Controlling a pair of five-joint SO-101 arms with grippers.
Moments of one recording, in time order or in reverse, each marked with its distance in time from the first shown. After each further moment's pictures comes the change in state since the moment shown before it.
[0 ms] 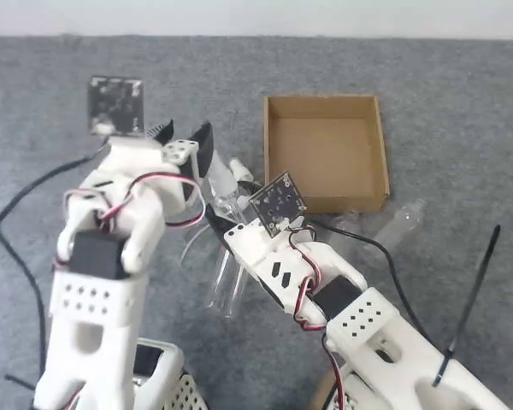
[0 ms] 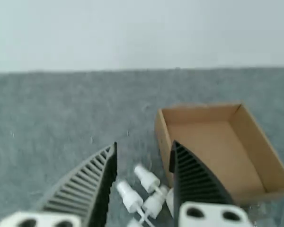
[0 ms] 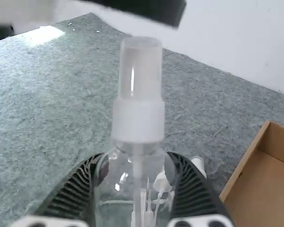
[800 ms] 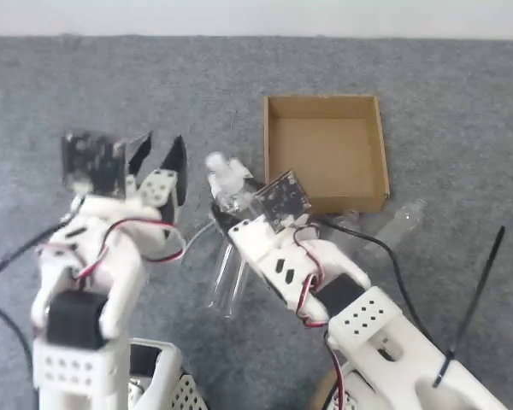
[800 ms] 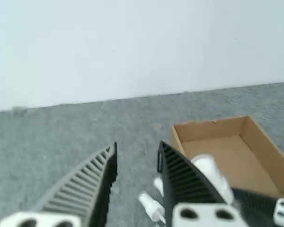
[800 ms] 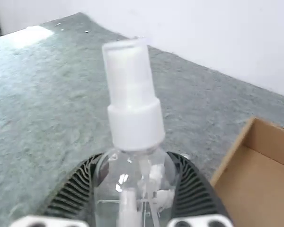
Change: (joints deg) left arm -3.2 -22.1 8.0 3.3 -5.9; right arm 2.3 0.0 0.0 0.0 0.4
